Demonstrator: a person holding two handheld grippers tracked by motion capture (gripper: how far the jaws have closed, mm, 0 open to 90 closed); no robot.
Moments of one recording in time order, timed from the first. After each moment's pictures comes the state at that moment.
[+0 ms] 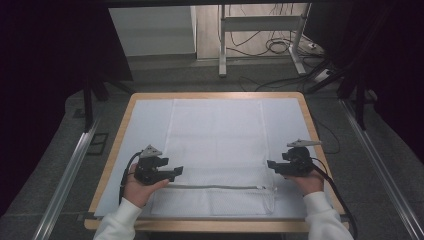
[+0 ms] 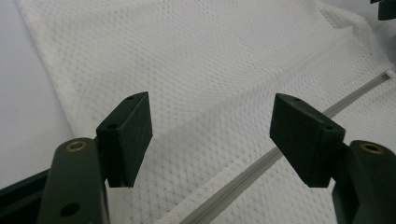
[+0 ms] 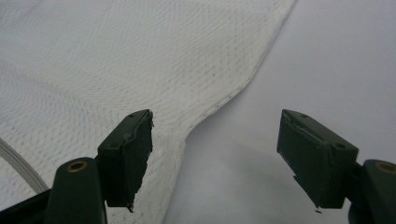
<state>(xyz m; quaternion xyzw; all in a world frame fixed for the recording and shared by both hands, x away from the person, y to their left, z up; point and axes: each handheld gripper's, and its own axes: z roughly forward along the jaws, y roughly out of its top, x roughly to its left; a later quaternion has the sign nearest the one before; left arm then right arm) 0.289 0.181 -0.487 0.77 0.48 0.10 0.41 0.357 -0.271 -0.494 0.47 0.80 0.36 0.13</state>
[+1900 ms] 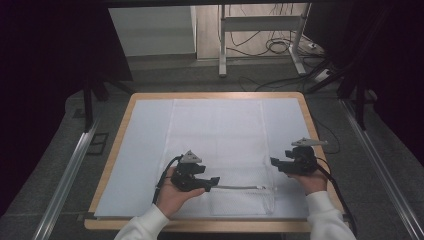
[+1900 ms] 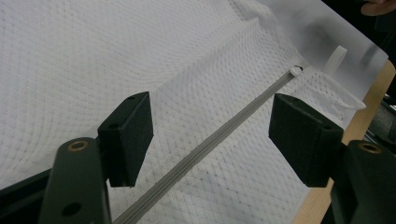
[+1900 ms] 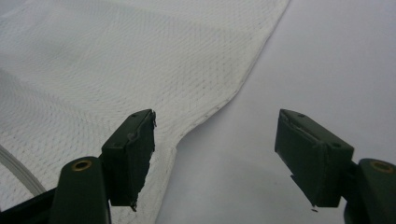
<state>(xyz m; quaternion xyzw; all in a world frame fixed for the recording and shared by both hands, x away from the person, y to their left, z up) 0.284 0.084 -0.482 0.80 0.42 0.04 0.42 0.355 -0.278 -0.485 0.46 0.79 0.38 0.15</state>
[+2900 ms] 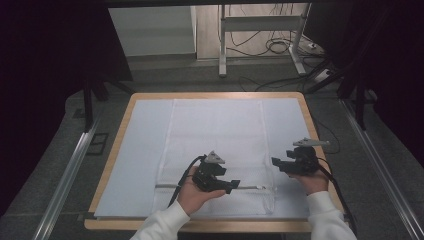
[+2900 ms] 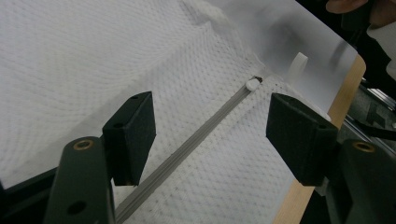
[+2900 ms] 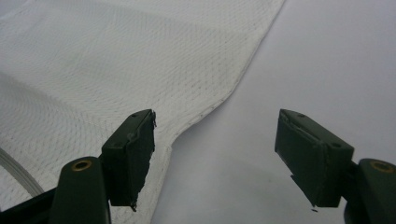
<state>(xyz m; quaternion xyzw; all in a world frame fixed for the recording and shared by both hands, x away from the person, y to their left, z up) 0.289 0.026 -0.479 0.83 0.38 0.01 0.41 0.354 -0.281 -0.484 0.47 0.78 0.38 0.15</state>
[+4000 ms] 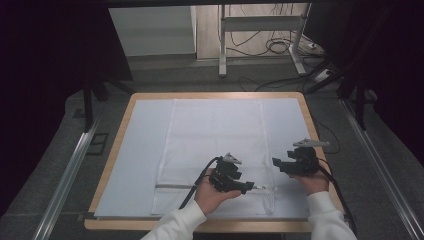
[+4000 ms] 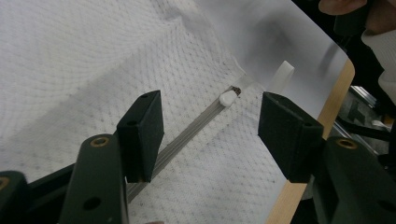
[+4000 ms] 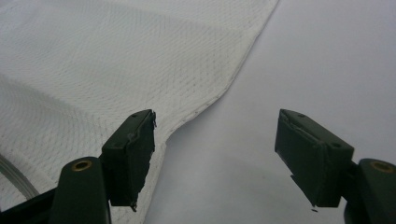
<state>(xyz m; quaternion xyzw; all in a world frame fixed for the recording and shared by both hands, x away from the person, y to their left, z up) 0.298 -0.013 -0.487 0.83 0.39 -0.03 0.40 0.353 -0.282 -0.485 0.47 0.78 0.37 0.16</state>
